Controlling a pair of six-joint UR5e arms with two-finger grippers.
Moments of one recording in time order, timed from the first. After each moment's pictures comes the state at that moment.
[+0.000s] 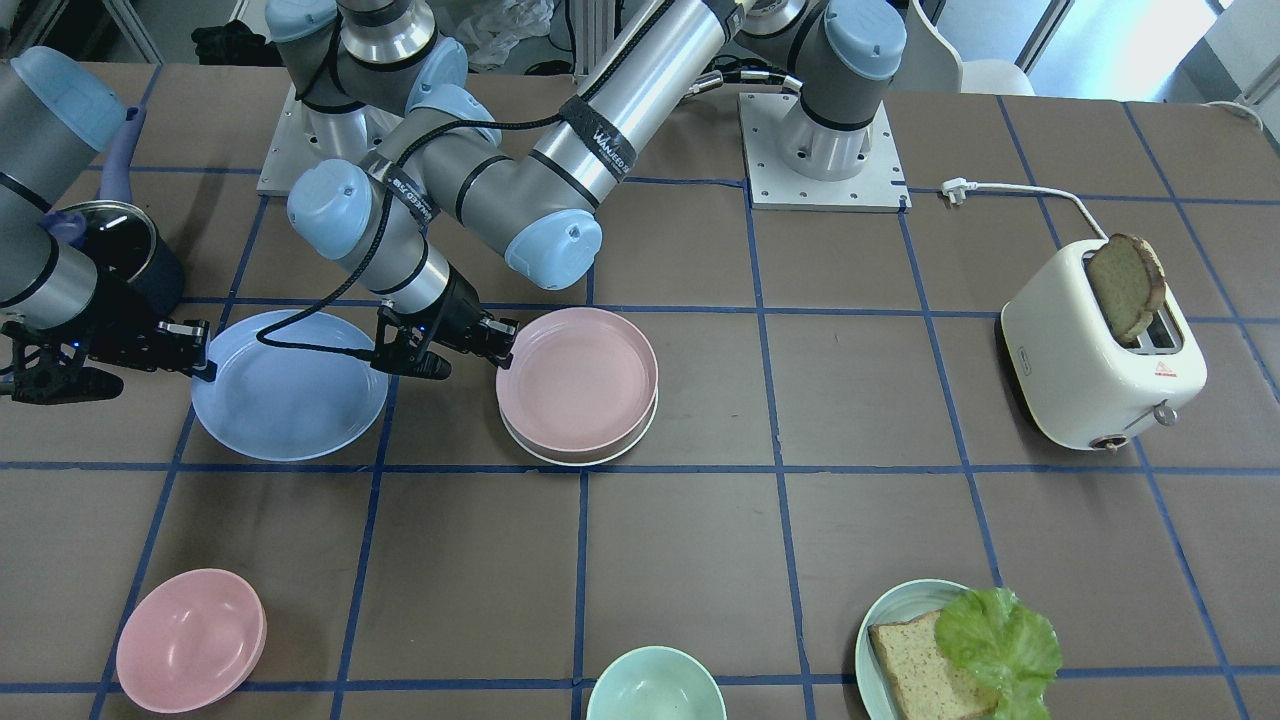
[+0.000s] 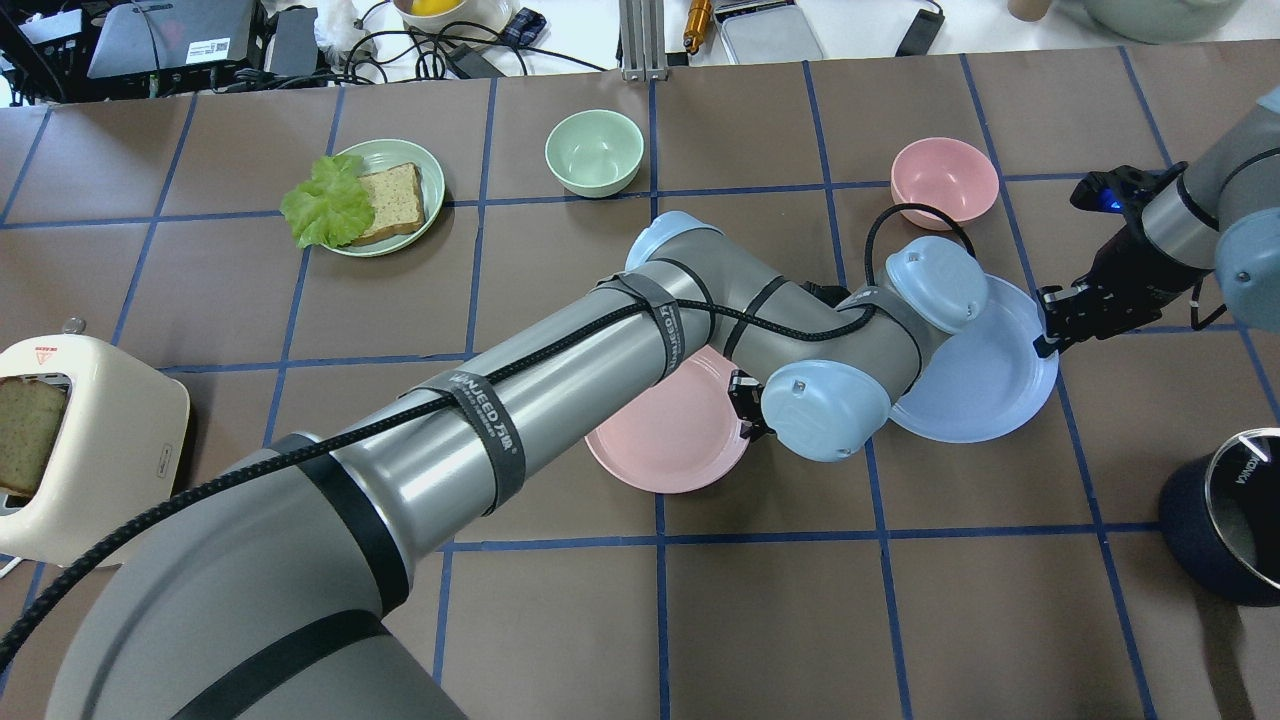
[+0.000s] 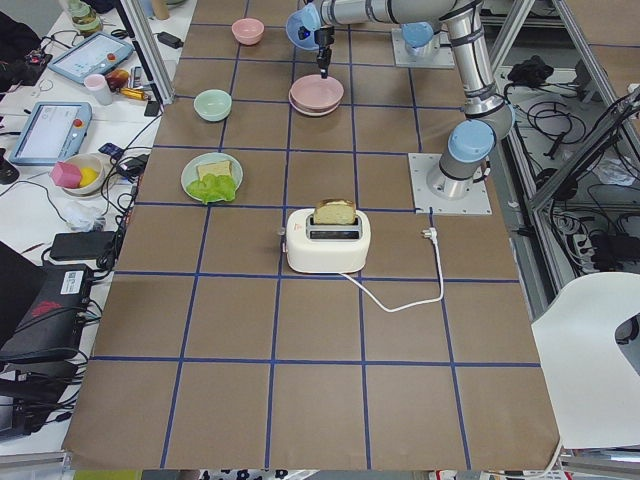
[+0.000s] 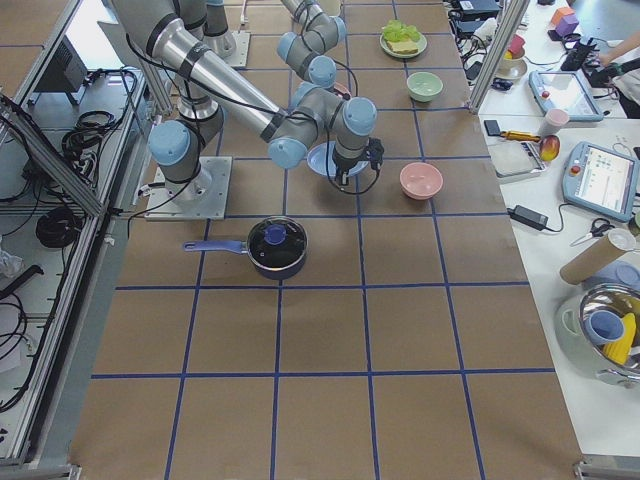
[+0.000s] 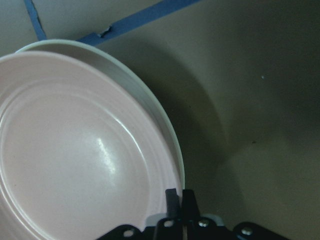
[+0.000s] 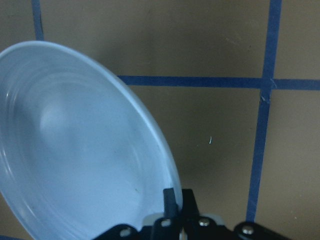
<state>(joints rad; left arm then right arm) -2.31 -2.26 -1.36 -1.39 1.82 -0.51 1.12 -1.42 1.93 -1.91 -1.43 -0.49</state>
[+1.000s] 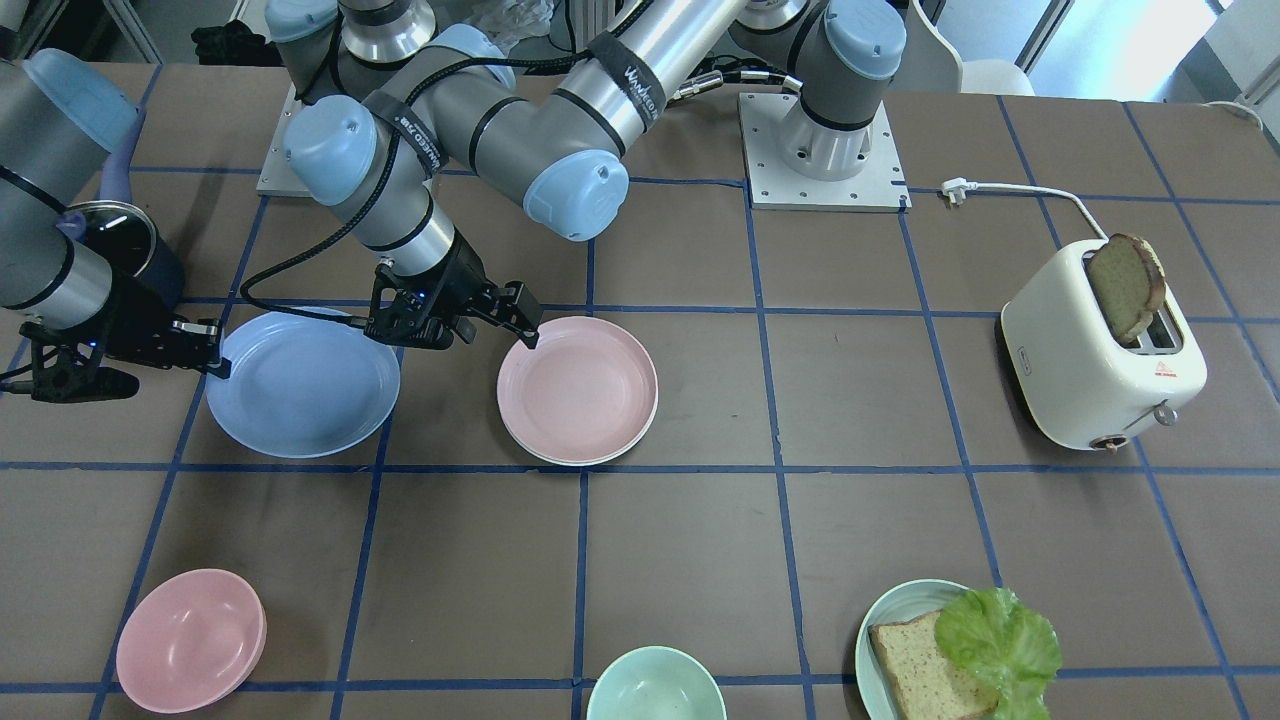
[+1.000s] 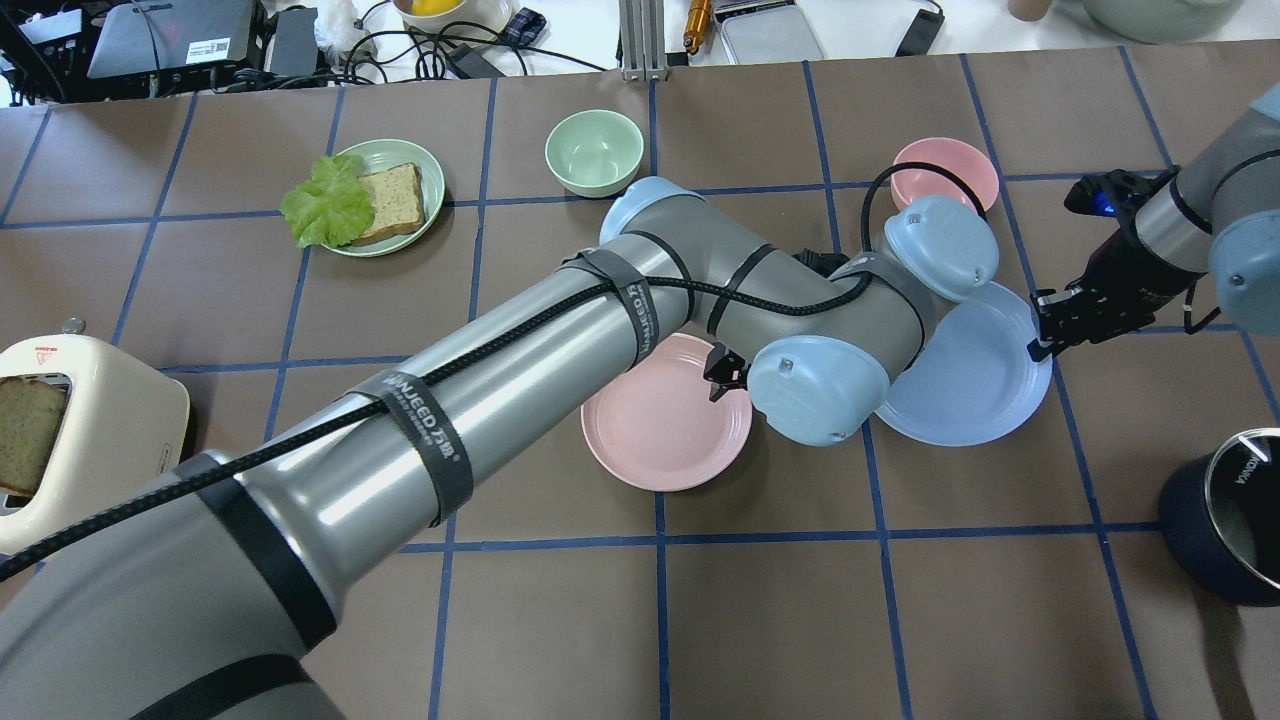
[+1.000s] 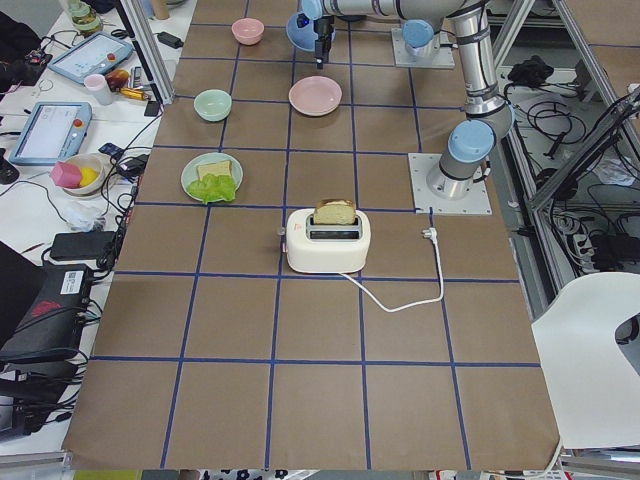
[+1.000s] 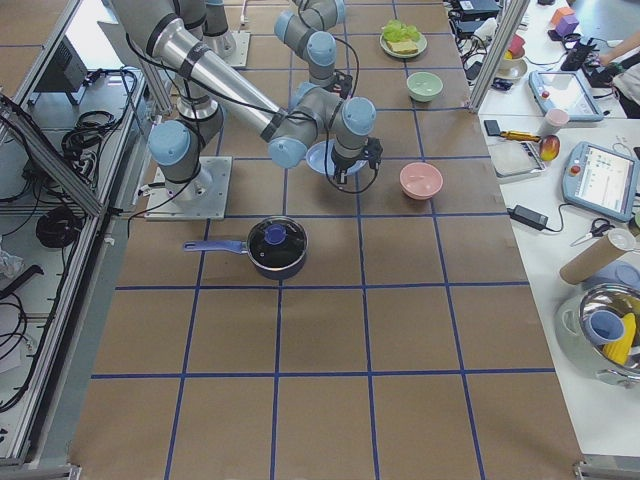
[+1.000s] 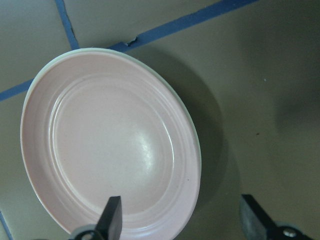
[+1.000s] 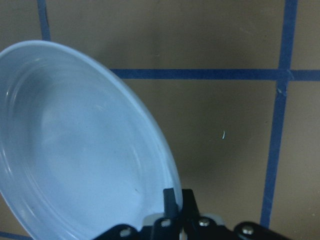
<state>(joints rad) -2.28 -2.14 -1.36 -1.42 1.83 -0.48 1.14 -1.42 1.96 -1.91 -1.42 -0.46</state>
